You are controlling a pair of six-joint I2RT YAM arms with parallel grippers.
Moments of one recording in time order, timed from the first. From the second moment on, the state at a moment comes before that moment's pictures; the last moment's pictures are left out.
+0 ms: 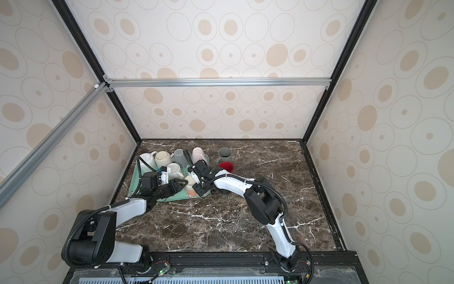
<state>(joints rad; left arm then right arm) -0.08 1.41 0.53 0.28 0.60 -0.67 0.86 2.14 1.67 -0.57 -0.06 0.05</state>
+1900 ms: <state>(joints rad) -0.37 1.27 0.65 0.54 0.46 -0.81 0.49 1.38 1.05 -0.26 -0.18 0.51</state>
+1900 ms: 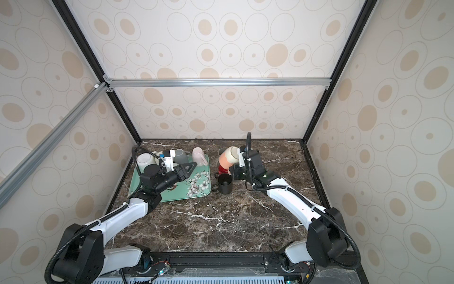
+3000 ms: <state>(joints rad) -0.54 1.65 0.79 1.30 0.66 -1.27 0.39 1.28 1.00 -0.11 -0.74 0.67</state>
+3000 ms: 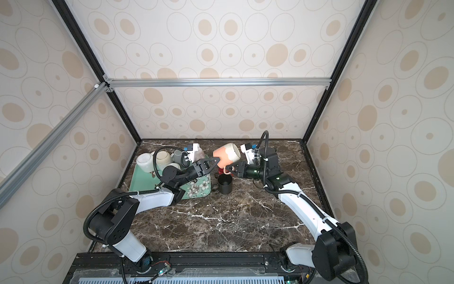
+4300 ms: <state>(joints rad) -0.52 1.17 1.11 -0.08 0.50 -0.06 0.40 1.05 0.99 -0.34 -0.30 0.47</state>
